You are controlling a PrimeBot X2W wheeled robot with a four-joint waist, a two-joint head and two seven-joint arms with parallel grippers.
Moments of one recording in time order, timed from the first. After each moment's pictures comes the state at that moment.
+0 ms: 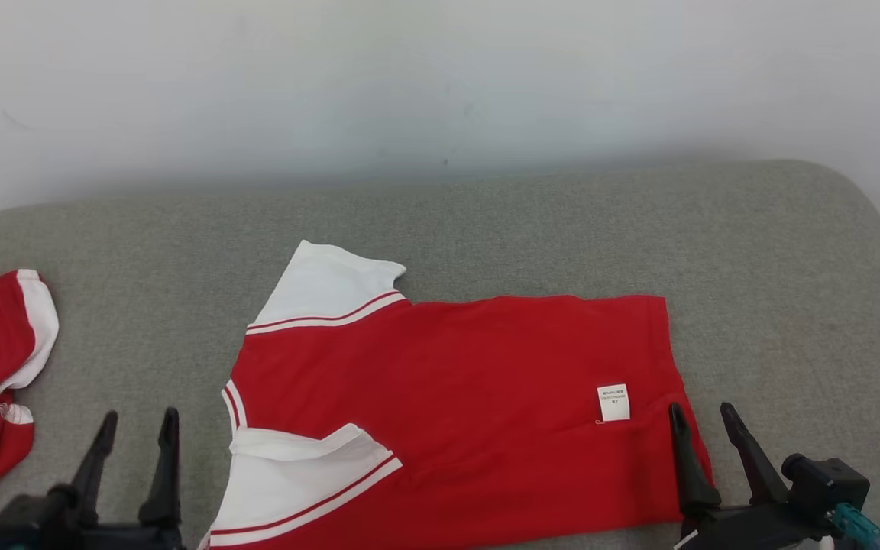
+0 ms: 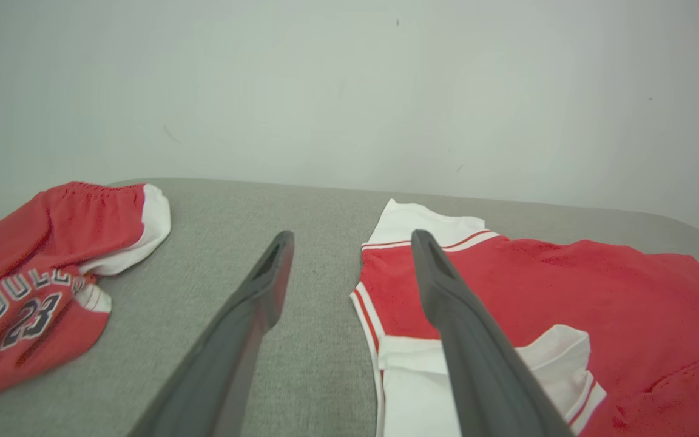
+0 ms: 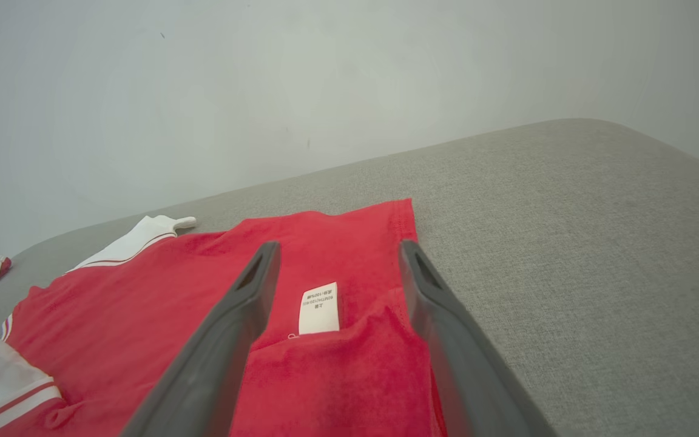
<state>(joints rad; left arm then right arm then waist) -0.11 0.14 0.06 0.13 -0.20 -0.09 -0.23 -0.07 -0.16 0.22 0.19 0.33 0.13 -0.22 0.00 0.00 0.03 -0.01</state>
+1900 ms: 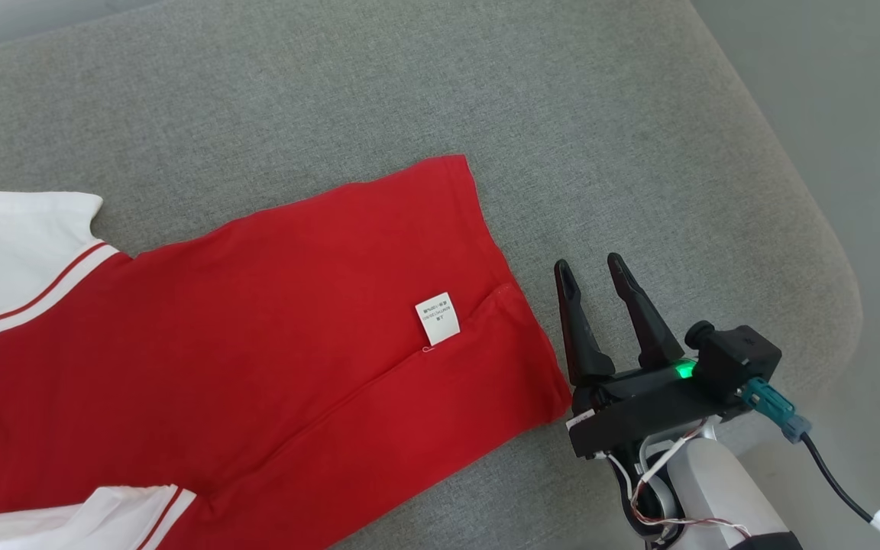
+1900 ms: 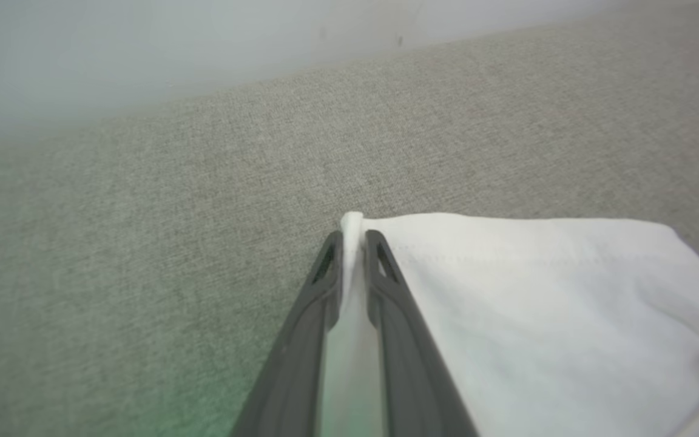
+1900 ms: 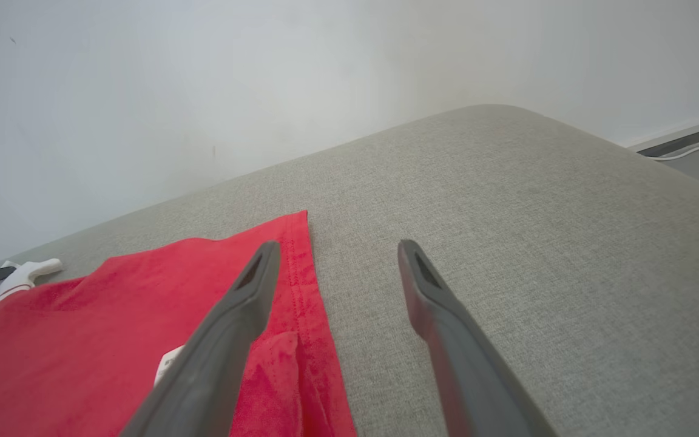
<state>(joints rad) -0.98 0.61 -0.40 0.80 -0.59 -0.13 0.13 -0.38 -0.05 0.39 0.21 0.36 0.13 -0.26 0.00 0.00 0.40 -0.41</state>
